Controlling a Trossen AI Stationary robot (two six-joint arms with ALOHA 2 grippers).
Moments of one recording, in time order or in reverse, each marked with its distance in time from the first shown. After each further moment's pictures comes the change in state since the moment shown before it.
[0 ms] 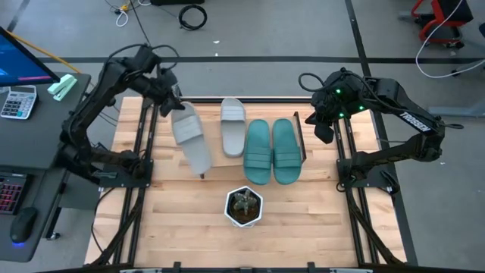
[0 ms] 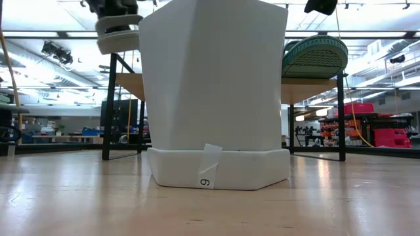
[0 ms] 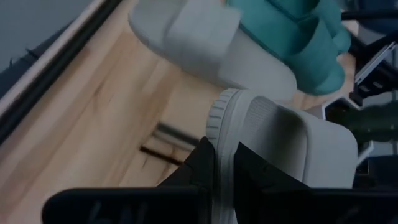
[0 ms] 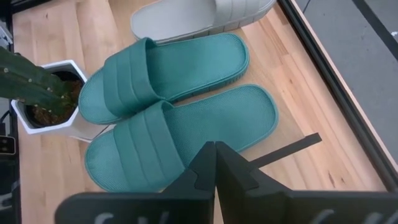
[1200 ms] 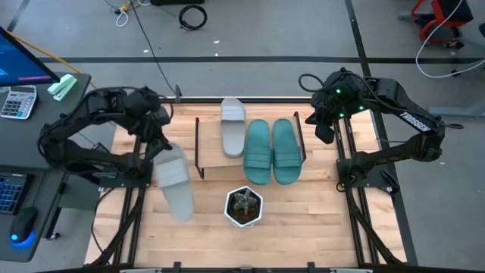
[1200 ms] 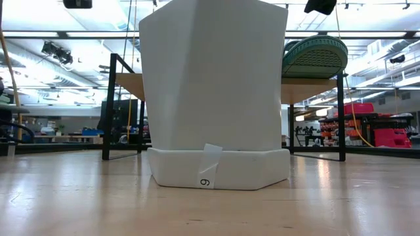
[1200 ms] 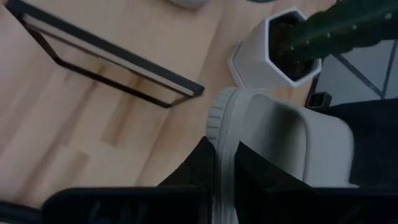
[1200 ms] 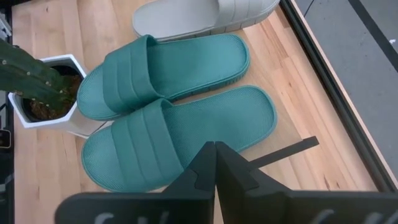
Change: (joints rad) left arm -0.661 -0.220 0.002 -0.170 -0.292 -0.577; right arm 0.000 0.000 0.000 0.000 0.000 -0.040
